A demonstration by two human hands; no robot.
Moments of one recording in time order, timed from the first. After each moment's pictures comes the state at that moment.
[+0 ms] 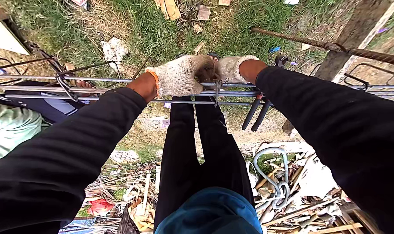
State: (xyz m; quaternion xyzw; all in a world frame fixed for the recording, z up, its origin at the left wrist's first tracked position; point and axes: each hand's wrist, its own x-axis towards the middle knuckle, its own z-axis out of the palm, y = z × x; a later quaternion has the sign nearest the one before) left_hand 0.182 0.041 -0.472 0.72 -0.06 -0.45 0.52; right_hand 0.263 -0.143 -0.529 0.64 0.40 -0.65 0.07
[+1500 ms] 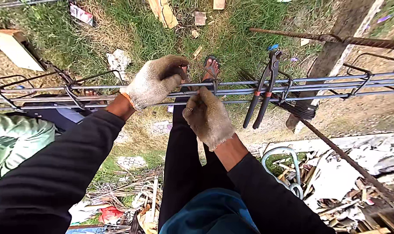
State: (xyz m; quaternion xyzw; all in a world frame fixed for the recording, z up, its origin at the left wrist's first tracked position) left_hand 0.137 0.080 -0.461 0.75 0.07 -0.34 0.57; right_hand 0.134 -0.102 -0.394 0.29 -0.56 -0.35 -0.69
